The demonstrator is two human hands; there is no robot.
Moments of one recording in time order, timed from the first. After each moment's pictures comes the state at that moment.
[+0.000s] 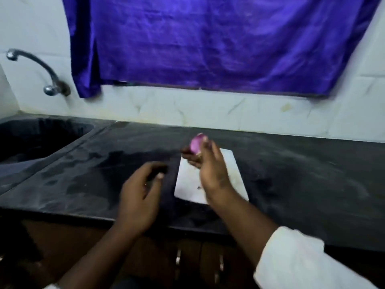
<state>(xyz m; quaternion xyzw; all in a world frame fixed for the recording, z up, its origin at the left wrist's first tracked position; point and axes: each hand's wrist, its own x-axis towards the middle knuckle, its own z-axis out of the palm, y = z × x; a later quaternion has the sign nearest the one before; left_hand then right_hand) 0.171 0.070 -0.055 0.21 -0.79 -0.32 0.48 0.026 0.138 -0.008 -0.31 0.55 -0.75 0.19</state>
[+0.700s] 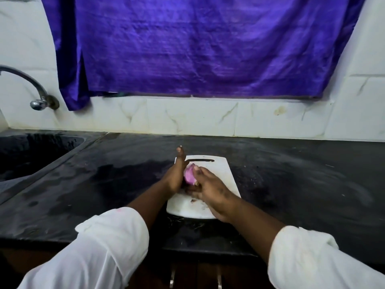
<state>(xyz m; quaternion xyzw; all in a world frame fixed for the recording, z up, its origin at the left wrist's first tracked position) 0.021 0.017 -0.048 0.27 -0.70 -0.64 0.19 -0.043 0.135 -0.062 -0.32 0.60 -0.64 0.36</state>
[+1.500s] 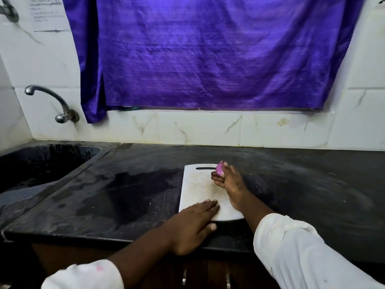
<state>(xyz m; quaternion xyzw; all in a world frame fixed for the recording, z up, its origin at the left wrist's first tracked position) 0.110 0.085 -0.067 0.04 -0.99 -0.11 0.03 -0.074 0.133 -0.042 -0.22 0.61 -0.72 0.25</state>
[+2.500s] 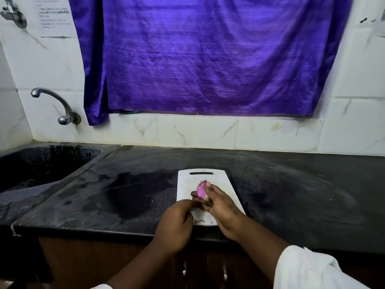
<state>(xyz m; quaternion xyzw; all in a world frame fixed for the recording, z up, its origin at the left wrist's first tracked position) 0.141 0.095 -0.082 0.18 -0.89 -0.27 0.31 0.007 0.180 -0.058 -0.28 0.60 -0.66 0.34</state>
